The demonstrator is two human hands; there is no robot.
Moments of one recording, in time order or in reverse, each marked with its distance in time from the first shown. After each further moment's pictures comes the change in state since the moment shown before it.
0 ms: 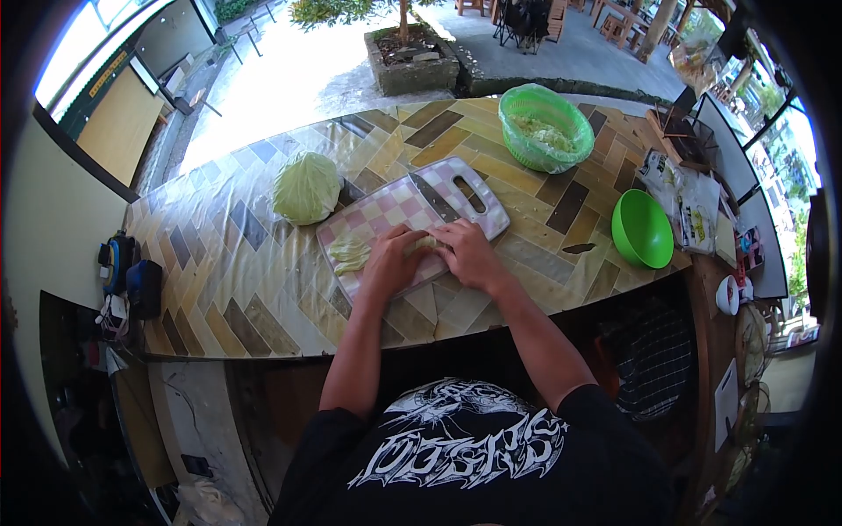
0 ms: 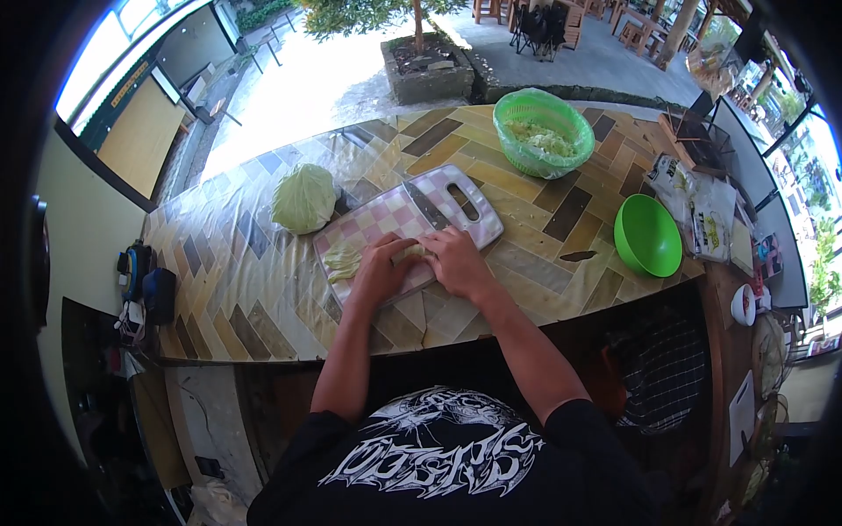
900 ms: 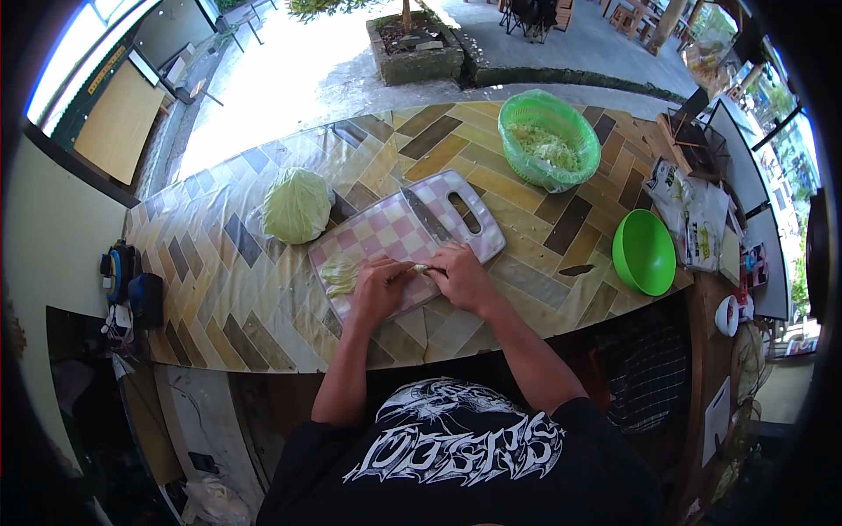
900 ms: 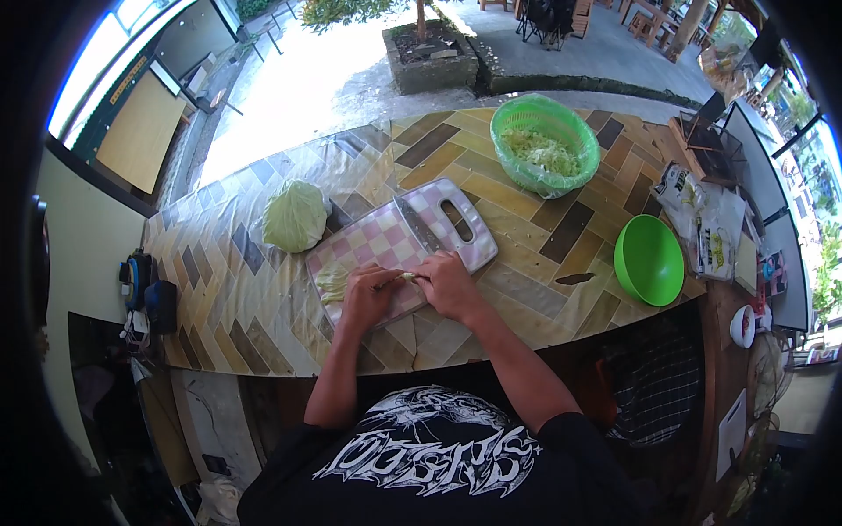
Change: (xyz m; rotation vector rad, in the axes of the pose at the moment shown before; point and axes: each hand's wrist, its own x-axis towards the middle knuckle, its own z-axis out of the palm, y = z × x) left_hand 0.000 -0.005 -0.001 -0.003 -0.006 -0.117; right_hand 0.007 0.013 -0.003 0.151 -0.082 0.074
